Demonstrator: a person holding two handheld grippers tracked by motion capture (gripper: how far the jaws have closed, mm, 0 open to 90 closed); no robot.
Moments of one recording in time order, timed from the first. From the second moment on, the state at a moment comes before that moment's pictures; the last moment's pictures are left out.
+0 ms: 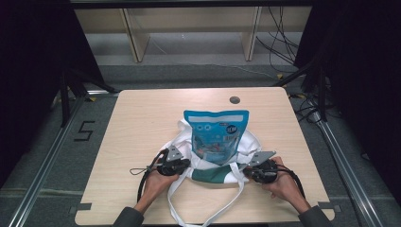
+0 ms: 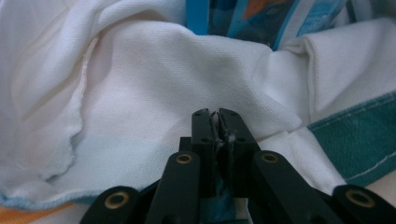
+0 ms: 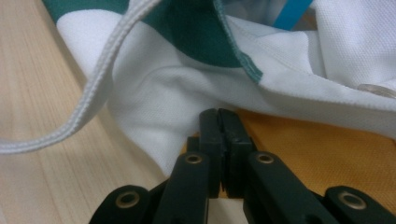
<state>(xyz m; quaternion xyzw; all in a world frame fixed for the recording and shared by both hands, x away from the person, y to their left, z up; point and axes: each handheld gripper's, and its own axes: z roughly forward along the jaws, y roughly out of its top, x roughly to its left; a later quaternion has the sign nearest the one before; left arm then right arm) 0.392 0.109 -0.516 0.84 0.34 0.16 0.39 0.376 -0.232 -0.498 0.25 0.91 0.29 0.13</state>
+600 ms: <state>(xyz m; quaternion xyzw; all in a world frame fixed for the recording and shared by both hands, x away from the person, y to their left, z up) 0.367 0.087 -0.480 0.82 0.32 0.13 0.46 0.387 -0.219 -0.468 0.25 0.89 0.35 0.16</state>
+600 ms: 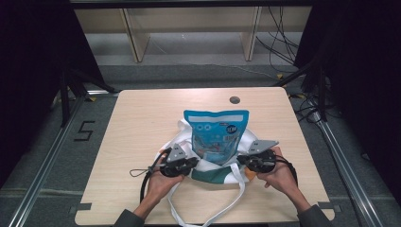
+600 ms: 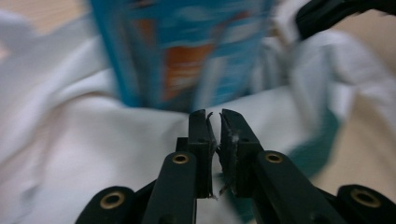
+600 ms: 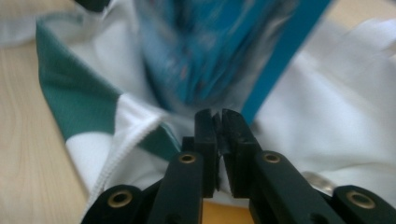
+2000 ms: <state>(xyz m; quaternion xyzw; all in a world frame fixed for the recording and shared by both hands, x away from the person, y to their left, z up) 0.390 0.081 -0.518 0.84 0.32 0.16 0.40 0.421 -0.221 -0.499 0.31 0.88 0.30 0.18</state>
